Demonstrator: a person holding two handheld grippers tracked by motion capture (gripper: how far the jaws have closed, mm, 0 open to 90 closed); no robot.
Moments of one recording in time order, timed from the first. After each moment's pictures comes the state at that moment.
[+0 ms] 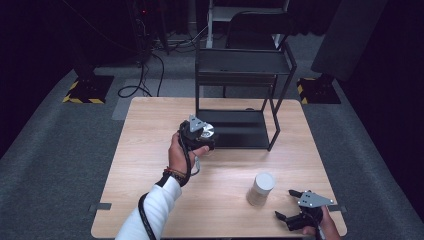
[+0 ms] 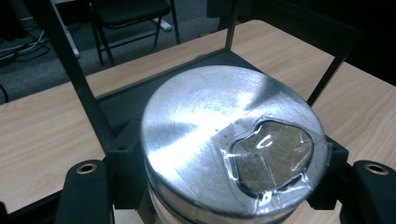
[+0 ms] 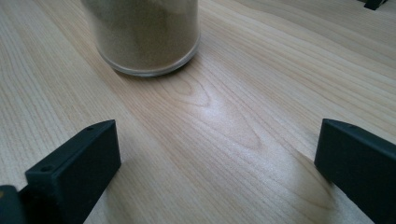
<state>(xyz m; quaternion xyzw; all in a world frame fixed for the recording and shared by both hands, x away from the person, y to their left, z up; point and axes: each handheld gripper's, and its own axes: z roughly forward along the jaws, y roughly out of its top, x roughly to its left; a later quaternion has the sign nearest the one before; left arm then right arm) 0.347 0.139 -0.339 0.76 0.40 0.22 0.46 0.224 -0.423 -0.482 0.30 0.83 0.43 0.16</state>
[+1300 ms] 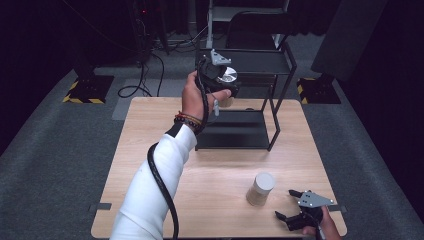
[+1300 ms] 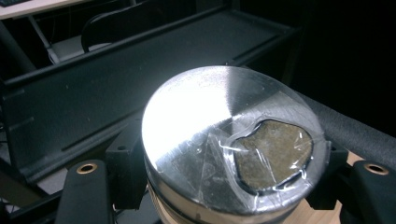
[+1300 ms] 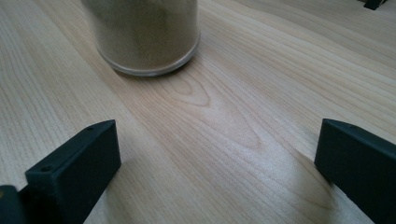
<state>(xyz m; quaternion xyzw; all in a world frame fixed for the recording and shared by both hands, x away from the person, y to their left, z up) 0.388 0.100 -0.179 0.77 0.35 0.25 0.47 0.224 -0.423 -0.481 0.30 0.83 0.43 0.16</state>
